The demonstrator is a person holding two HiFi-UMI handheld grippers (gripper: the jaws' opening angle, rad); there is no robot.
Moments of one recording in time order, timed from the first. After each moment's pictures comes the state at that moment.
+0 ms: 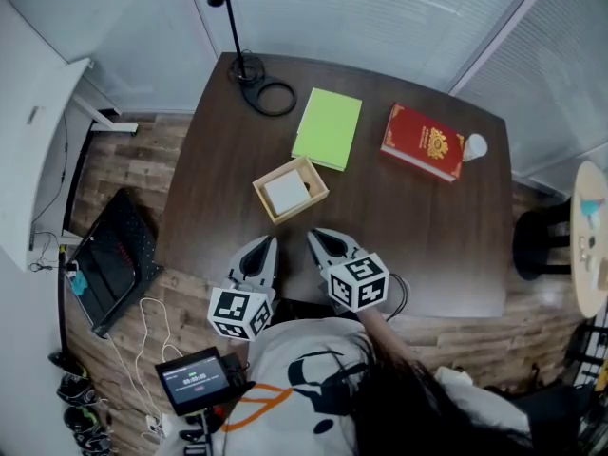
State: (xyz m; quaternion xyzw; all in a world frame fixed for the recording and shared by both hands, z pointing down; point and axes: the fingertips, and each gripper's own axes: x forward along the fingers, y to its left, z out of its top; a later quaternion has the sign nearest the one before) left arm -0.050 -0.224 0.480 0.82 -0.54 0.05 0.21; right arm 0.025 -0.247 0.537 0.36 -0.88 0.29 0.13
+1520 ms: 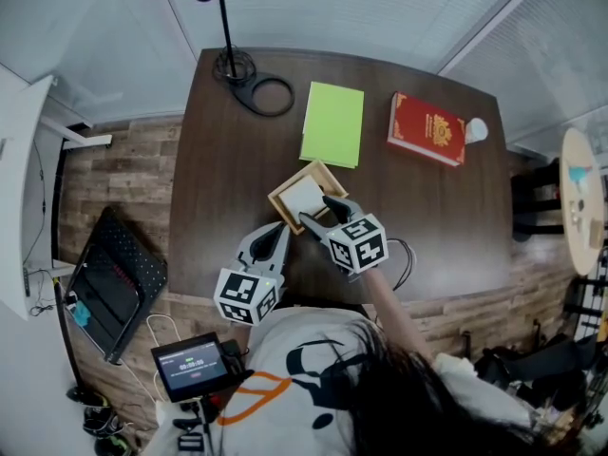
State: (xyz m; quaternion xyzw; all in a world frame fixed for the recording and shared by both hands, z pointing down) left arm -0.085 -0.285 0.502 0.87 -0.42 0.06 0.24; right arm -0.026 -0.326 0.580 0.38 -0.85 0.29 0.23
